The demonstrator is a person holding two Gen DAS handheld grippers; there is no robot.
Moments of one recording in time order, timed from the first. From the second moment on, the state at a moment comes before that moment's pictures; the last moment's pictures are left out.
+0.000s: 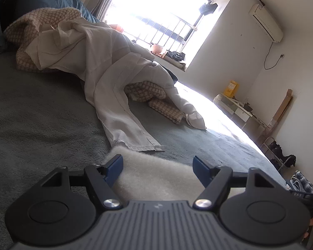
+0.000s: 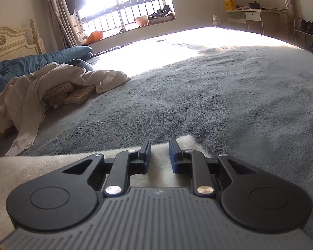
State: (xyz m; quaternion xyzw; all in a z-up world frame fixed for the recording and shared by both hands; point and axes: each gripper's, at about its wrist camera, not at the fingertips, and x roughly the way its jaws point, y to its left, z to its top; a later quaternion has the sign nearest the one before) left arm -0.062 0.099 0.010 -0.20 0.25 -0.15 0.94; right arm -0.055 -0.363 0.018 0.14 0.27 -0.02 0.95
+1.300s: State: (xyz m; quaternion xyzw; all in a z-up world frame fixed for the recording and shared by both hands) left arm -0.137 -0.016 0.022 0.05 0.37 -0.10 0.92; right arm -0.229 -0.215 0.011 0.03 0.35 0.13 0.93
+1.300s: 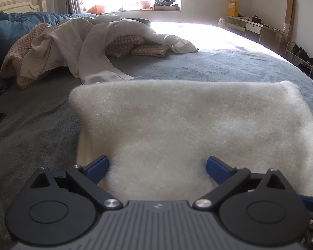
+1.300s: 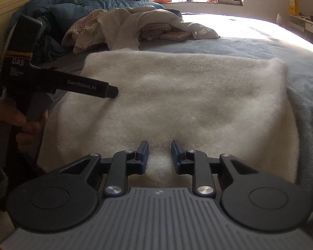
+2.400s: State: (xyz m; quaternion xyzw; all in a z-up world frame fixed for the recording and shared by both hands) left arm -0.227 0.125 0.005 -0.18 0.33 -0.18 0.91; right arm -0.242 -0.149 0.032 0.04 0.30 0.23 0.92
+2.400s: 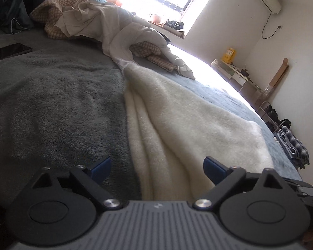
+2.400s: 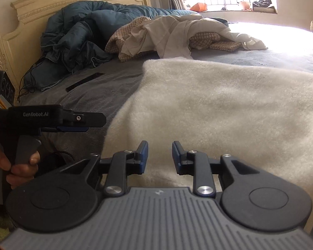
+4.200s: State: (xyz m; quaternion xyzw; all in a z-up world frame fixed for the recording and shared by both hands) left arm -0.224 0.069 -0.023 -0.15 0.19 -0.26 0.93; right arm -0.089 0.032 0.031 -0.33 0.45 0.21 0.80
